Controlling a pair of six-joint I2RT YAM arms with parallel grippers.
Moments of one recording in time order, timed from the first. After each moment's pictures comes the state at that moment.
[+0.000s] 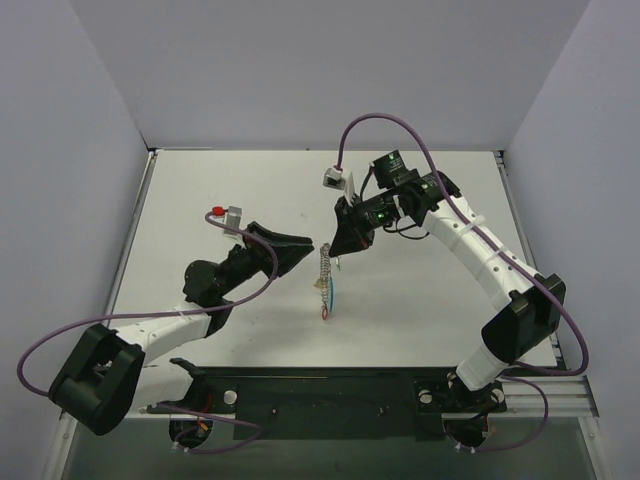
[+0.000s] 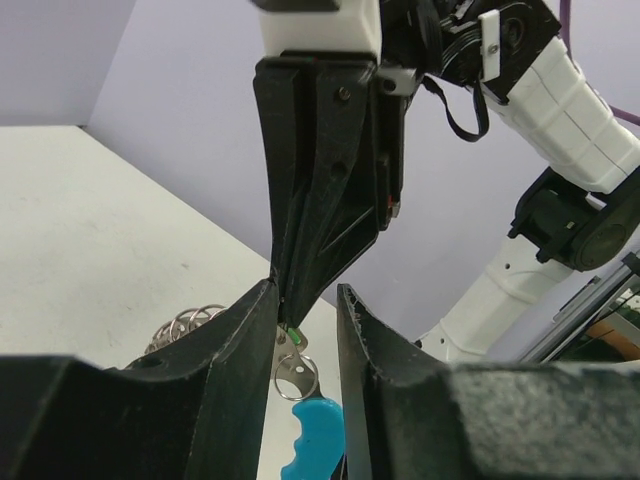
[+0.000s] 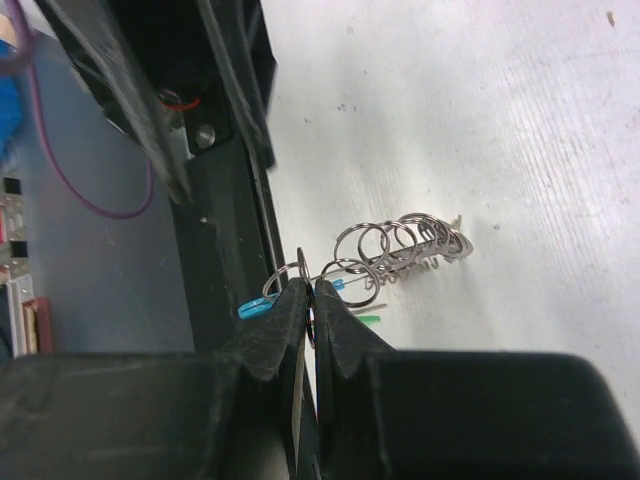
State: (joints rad) left arm -0.55 1.21 0.40 1.28 0.49 -0.91; right arm 0.56 1.60 1.58 -0.92 -0.87 -0.24
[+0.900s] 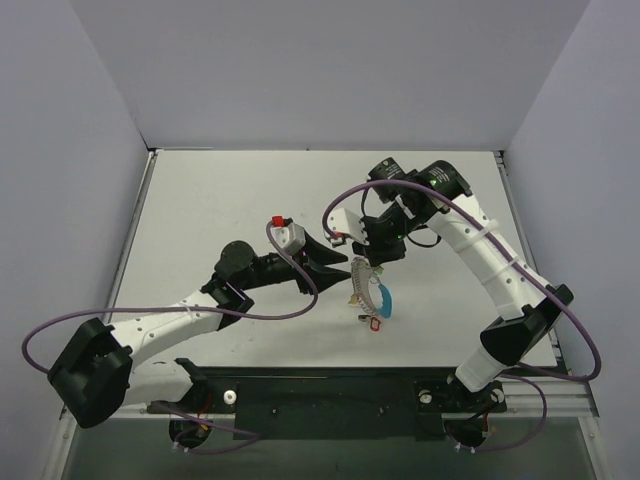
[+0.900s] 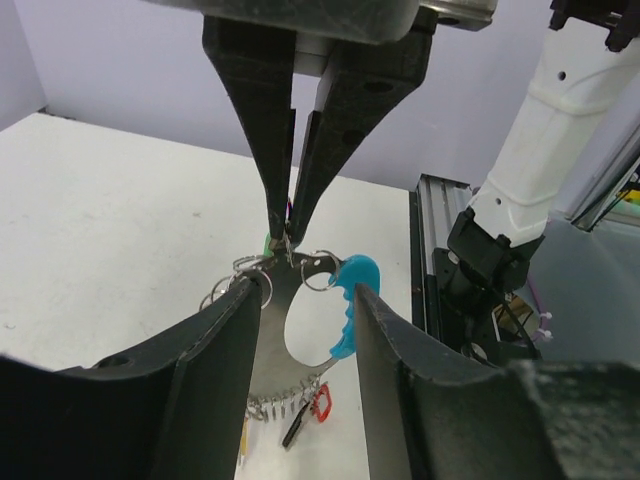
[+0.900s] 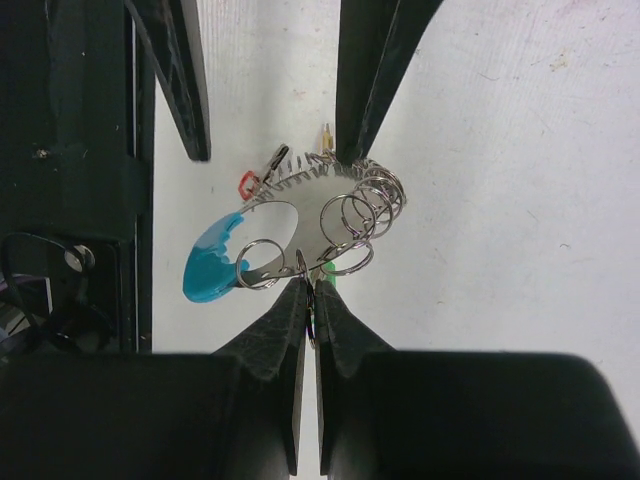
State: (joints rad) left arm -0.76 1.19 0.62 0.76 0.63 -0.30; right arm 0.66 1.60 1.84 -1.53 -0.39 -1.04
